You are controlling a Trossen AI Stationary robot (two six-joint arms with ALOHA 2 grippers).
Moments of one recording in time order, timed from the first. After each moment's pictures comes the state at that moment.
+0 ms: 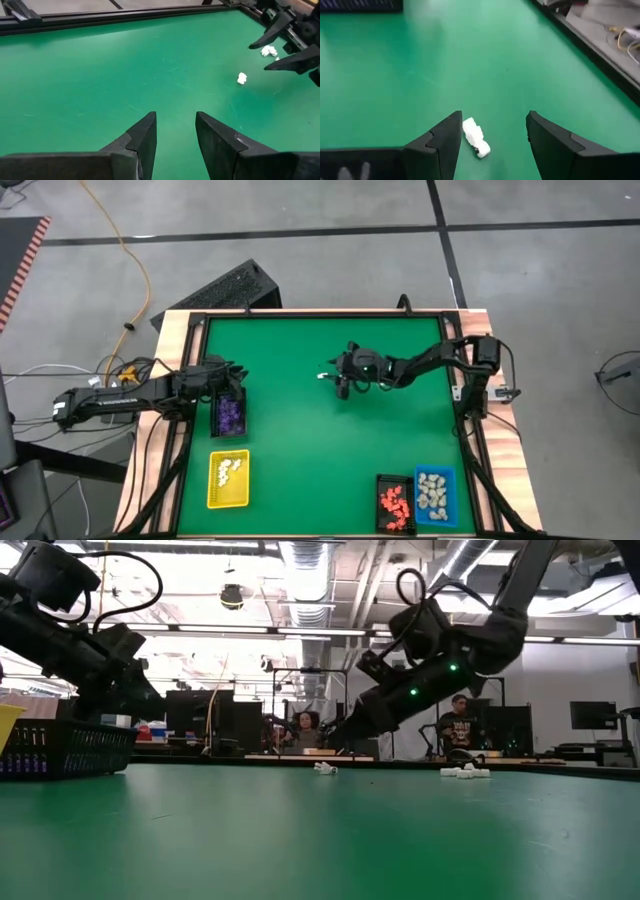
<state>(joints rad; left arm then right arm) 0.21 0.31 0.08 -0.17 -0.42 -0.54 -0.26 1.79 0.71 0.70 0.07 -0.11</state>
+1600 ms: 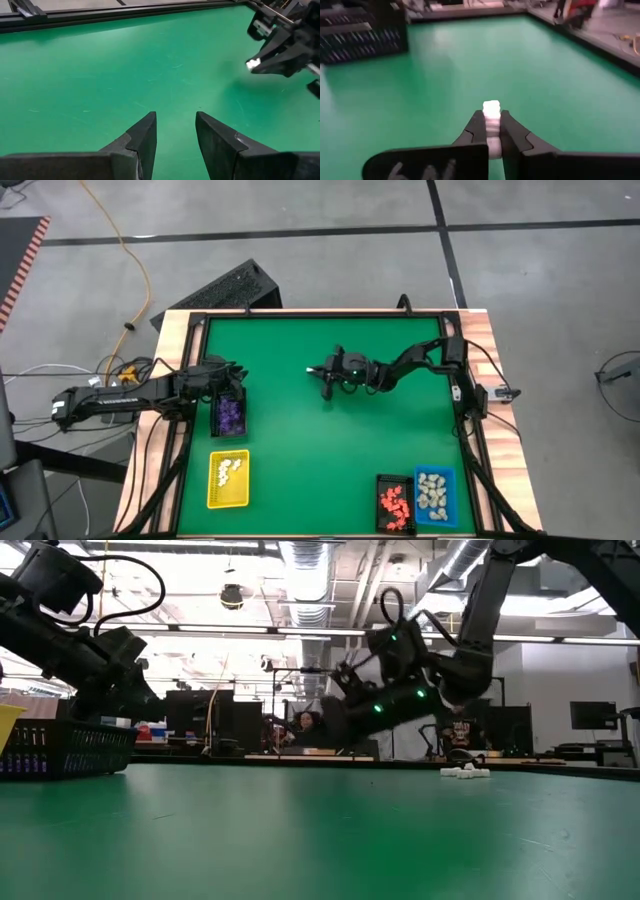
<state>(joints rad) 0.21 0.34 0.08 -0.17 -0.44 -0.54 -0.25 2.05 0.84 0.99 0.04 0.03</state>
